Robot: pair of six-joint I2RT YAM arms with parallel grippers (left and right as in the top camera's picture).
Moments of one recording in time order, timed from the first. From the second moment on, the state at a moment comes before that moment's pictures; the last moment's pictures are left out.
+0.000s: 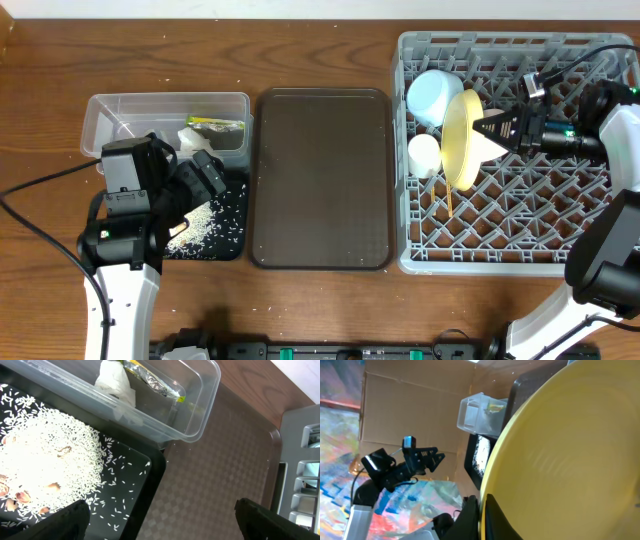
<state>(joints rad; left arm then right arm) 0.11 1.04 0.93 -0.78 0.19 -0.48 -0.34 1.92 1.53 -1.38 -1.31 -0.49</state>
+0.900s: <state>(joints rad) 0.11 1.04 0.93 -0.78 0.19 -0.48 -0.34 1.92 1.52 -1.20 -1.04 -0.36</state>
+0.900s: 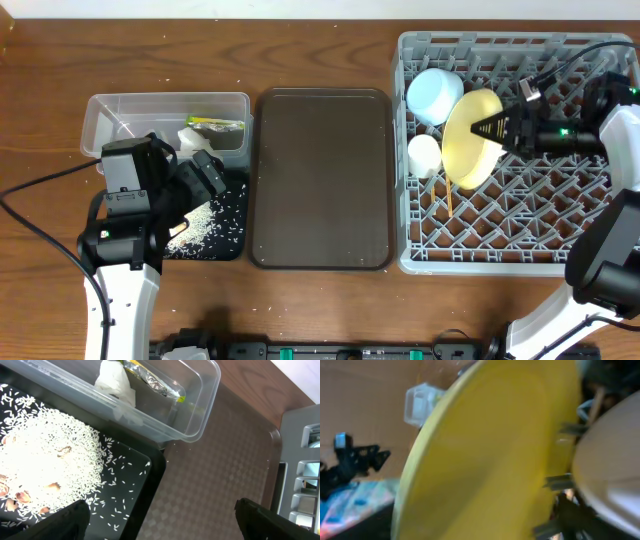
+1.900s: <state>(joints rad) 0.11 1.04 0.93 -0.78 0.19 -0.48 -0.34 1.90 1.68 -1.10 -0.83 -0.10</state>
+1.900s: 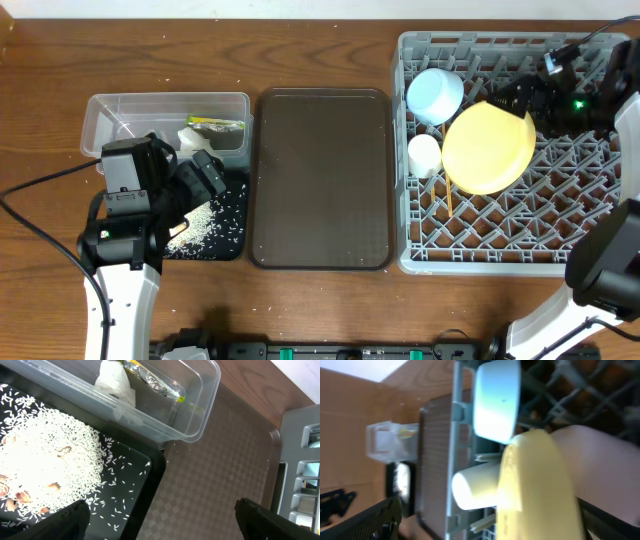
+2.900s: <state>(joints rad) 0.11 1.04 0.93 -0.78 0.19 -0.48 -0.34 1.83 1.84 -1.19 -0.02 -0.02</state>
